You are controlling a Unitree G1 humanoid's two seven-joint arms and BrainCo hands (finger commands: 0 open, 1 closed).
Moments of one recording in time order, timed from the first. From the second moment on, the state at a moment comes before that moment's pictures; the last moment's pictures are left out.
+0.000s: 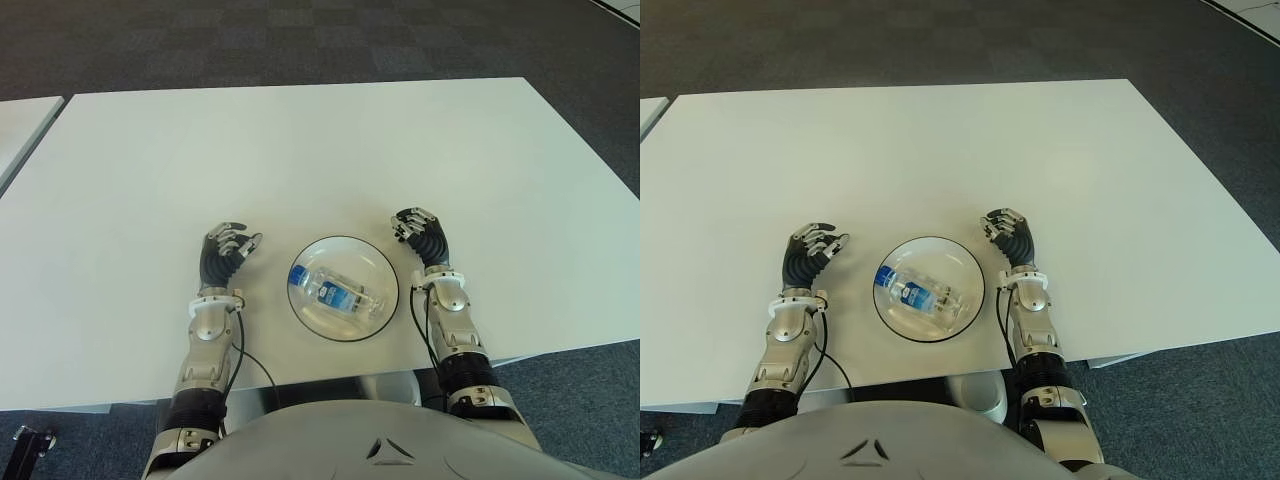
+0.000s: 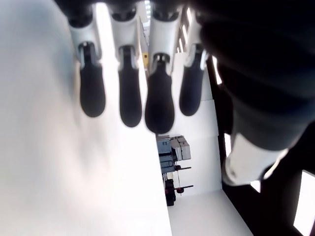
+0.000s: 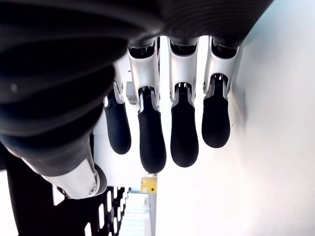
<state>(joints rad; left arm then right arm) 0.14 0.03 0.08 0.29 0.11 -0.31 0.17 -0.09 -0.05 -0.06 0.45 -0.02 -0.27 0.00</state>
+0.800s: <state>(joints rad) 0.12 0.03 0.07 0.33 0.10 -0.35 0.17 -0.09 -0.05 -0.06 0.44 -0.03 -0.25 -0.01</state>
